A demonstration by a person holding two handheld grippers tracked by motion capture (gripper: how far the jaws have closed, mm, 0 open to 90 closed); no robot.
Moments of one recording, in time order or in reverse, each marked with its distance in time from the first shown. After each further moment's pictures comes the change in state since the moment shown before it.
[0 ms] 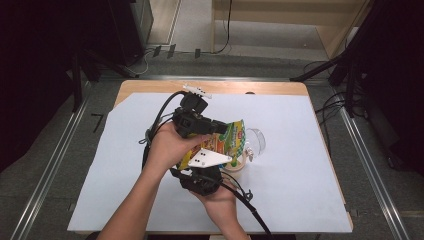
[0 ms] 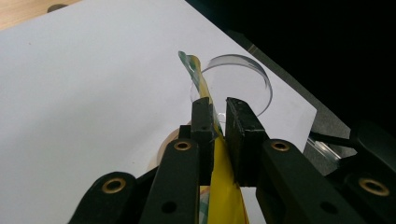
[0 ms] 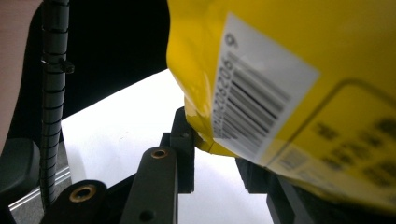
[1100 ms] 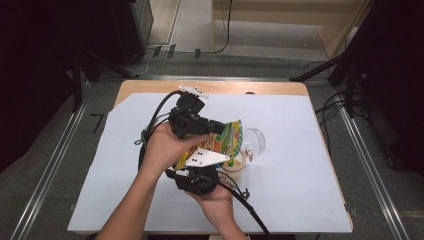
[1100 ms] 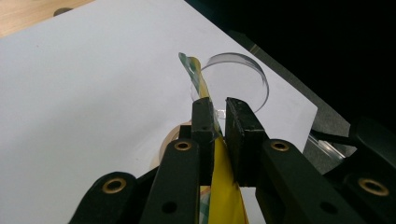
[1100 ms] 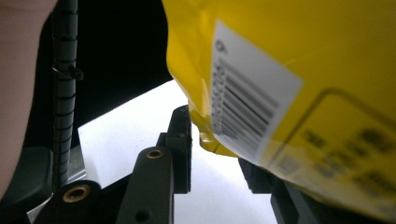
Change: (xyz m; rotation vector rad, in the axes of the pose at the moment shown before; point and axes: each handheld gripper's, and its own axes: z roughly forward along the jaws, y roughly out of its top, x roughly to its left) left arm -0.001 -0.003 -0.012 -0.002 0.005 0.008; right arm 0.005 0.004 0.005 -0.019 0.055 0.016
